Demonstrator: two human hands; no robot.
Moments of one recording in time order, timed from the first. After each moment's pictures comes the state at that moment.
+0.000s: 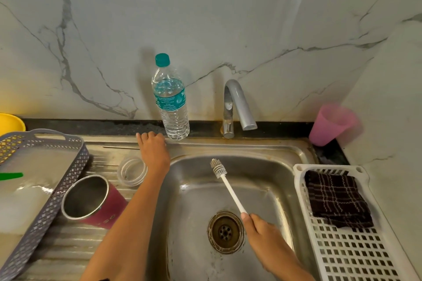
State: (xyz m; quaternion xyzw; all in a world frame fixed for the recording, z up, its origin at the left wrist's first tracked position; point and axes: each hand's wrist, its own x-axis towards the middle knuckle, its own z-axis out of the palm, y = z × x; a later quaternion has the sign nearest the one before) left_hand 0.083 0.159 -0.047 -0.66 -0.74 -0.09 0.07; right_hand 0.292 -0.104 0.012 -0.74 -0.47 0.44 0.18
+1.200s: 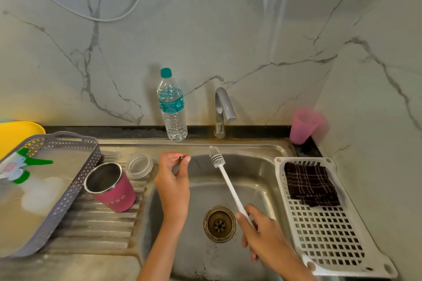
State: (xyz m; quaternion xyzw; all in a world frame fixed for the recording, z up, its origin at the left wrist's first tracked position) left_hand 0.136 -0.057 0.063 -0.54 -0.52 -0.62 -0.25; right_hand 0.296 -0.176 0.051 -0.68 -0.51 0.44 0.29
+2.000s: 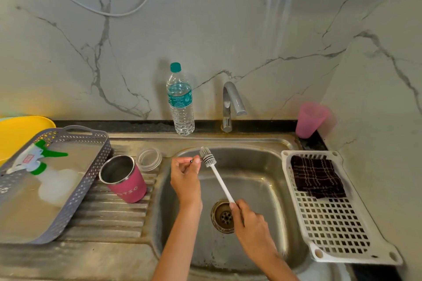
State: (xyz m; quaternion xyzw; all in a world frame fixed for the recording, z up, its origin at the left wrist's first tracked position) left_hand 0.139 -0.046 0.028 -0.28 -0.53 -0.64 -0.48; right_hand 0.249 -0.168 0.017 -0.73 -0.54 0.31 0.27
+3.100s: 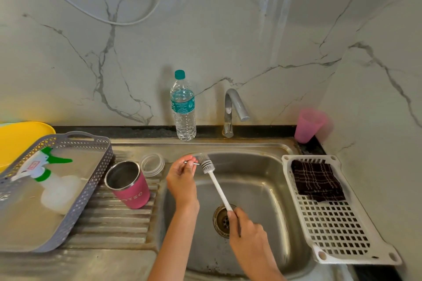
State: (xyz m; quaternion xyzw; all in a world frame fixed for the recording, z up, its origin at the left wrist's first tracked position) left_hand 0.122 -0.036 0.042 -0.28 -0.49 -0.65 -0.50; right_hand 0.218 -0.177 0.033 -0.76 -0.51 0.29 0.26
